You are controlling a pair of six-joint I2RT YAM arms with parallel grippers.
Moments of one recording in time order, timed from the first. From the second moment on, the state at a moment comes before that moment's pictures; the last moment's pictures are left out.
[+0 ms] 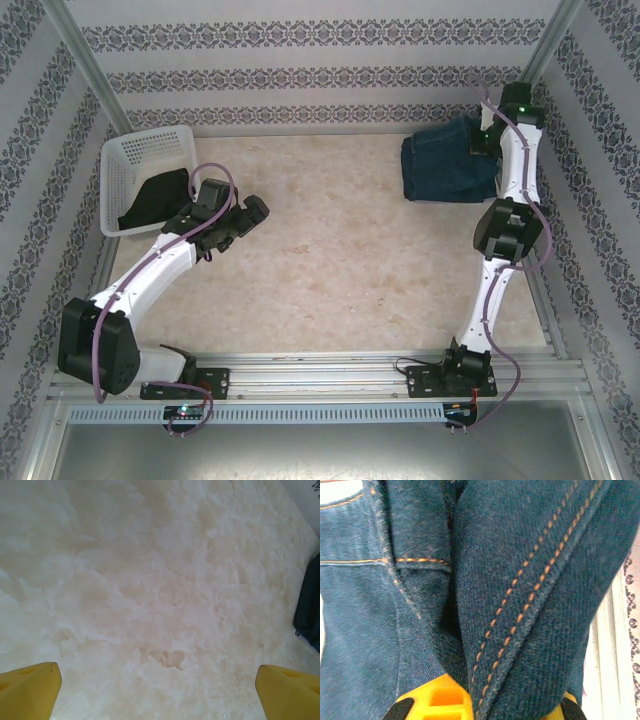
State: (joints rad) left arm -0.29 1.33 0.99 -0.50 0.04 -0.93; right arm -0.28 2.45 2.57 -1.18 -0.17 -0.15
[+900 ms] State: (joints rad) left arm -0.02 1.51 1.38 -0.80 -0.25 -0.65; right arm -0.18 1.56 1.53 -0.61 0.23 0.23
